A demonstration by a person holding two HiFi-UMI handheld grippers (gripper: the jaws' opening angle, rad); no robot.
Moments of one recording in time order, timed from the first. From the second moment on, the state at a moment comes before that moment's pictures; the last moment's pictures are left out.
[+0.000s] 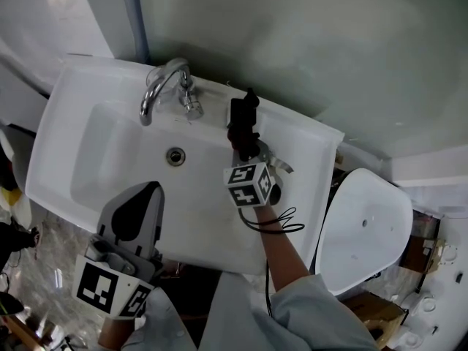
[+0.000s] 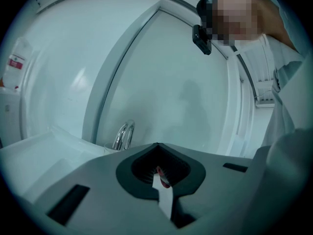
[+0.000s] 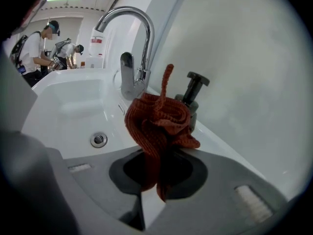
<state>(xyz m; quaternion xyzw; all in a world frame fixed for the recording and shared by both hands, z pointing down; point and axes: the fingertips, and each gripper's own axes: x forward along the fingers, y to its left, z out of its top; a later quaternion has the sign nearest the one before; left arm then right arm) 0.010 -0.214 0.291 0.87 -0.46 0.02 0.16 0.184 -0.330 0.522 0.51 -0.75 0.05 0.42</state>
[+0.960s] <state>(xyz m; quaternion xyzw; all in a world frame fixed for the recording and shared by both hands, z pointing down) 0.029 -0.215 0.280 0.88 -0.44 0.02 0.14 0.240 -0.357 0.424 0.57 -0.73 0.00 0.37</state>
